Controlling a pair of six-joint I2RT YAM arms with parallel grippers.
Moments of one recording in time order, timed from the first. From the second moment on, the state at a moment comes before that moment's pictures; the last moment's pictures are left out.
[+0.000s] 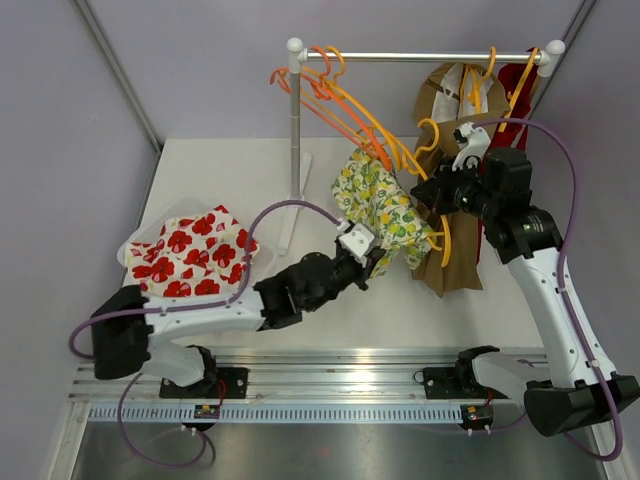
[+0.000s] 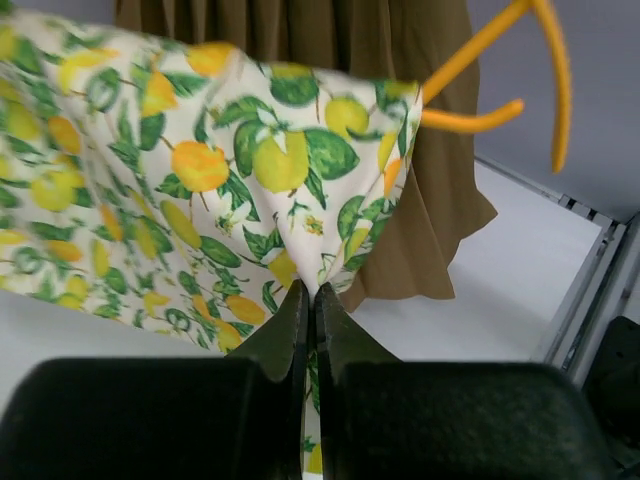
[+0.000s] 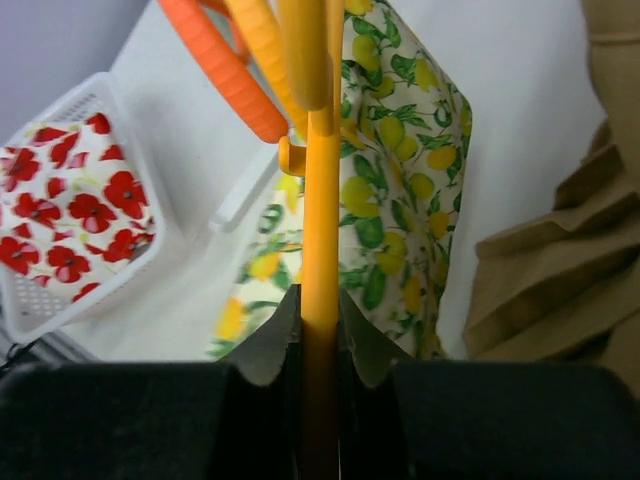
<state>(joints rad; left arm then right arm) -1.21 1.42 0.90 0.48 -0.32 -0.08 0.22 1.11 1.33 -0.59 -0.38 0.22</state>
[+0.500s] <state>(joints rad) -1.21 0.68 0.83 0.03 -0.47 0.02 0.18 1.09 1.22 -0.56 -0.17 0.10</state>
